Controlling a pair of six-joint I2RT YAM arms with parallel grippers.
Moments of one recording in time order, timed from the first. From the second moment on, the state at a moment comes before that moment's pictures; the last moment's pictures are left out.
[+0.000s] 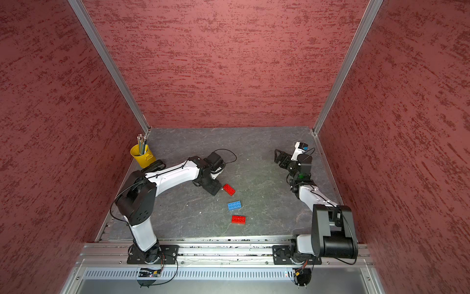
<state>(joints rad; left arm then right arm) -0.66 1.84 1.30 -0.88 -0.10 -0.04 -0.06 1.38 0.61 0.49 -0.28 0.52</state>
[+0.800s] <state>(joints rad) -0.65 1.88 1.29 -0.84 -0.08 -0.03 -0.06 1.38 0.61 0.49 -0.28 0.52</state>
